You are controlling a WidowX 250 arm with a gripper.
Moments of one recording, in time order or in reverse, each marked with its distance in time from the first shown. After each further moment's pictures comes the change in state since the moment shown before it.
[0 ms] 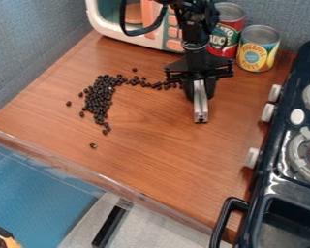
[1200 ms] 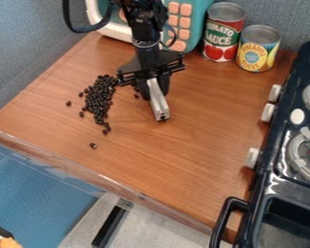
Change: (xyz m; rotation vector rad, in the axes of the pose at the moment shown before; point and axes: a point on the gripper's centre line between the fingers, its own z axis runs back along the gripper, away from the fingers) arm 0.002 0.066 0.021 0.035 -0.034 0.289
